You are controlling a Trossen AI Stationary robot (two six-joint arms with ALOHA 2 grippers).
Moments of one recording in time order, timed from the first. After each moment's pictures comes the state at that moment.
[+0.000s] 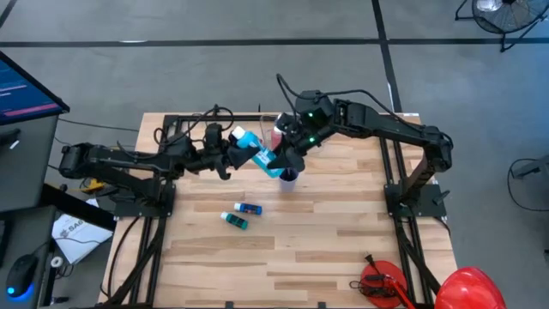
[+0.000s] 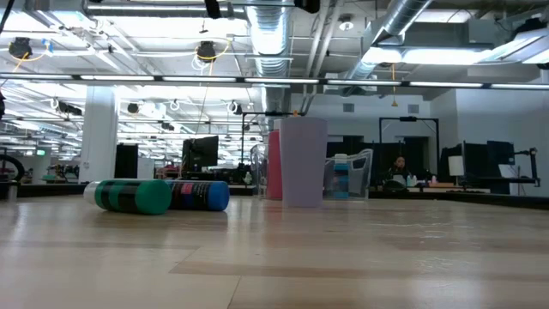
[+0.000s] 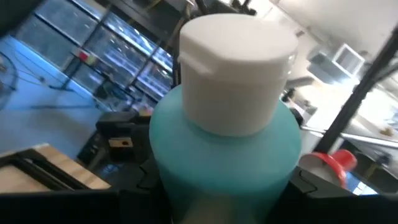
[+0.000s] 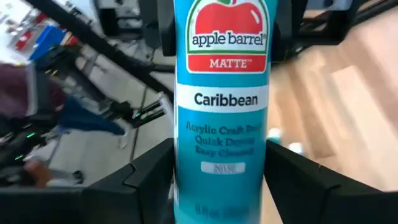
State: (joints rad) left arm 0.03 1.15 0.77 0.71 -0.09 -0.61; right arm -0.17 1.68 1.84 -0.69 -0.51 0.44
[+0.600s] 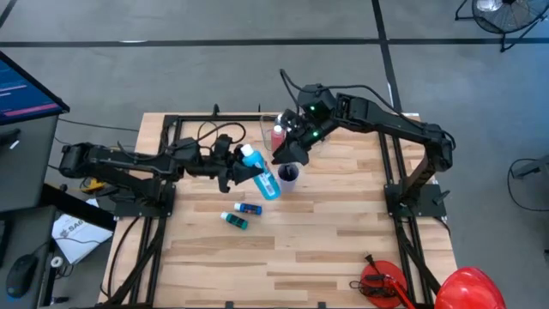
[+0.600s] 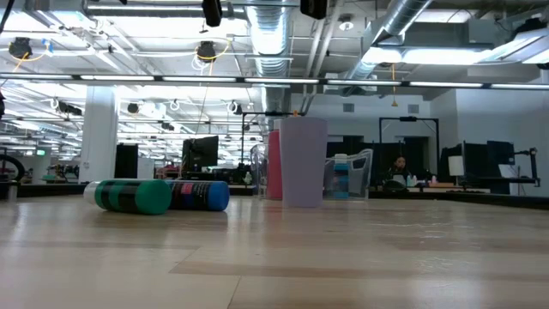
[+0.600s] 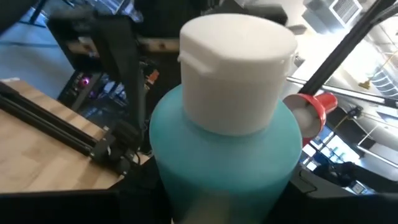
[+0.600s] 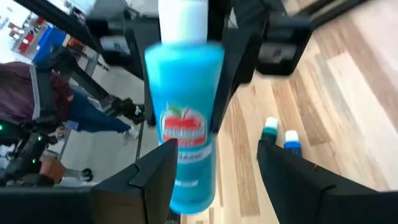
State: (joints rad) left arm 0.01 1.15 0.77 0.56 0.06 -0.66; right arm -0.22 1.68 1.84 -0.75 -0.58 0.44
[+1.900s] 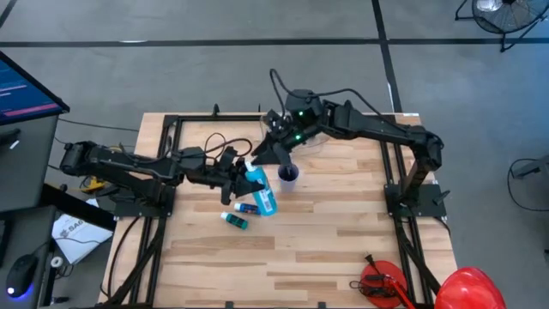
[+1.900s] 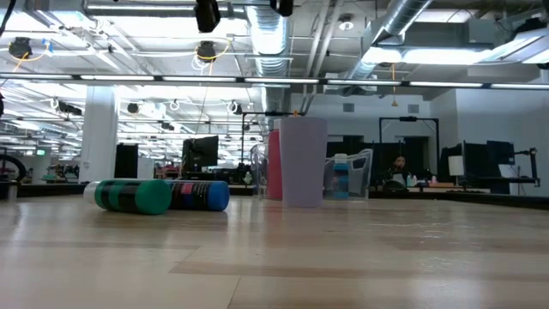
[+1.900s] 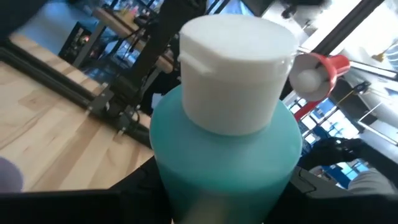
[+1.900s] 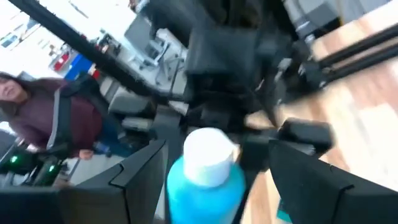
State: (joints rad) left arm -0.07 1.16 0.77 0.43 0.06 -0.69; right arm -0.18 1.77 1.84 -0.42 -0.57 0.52
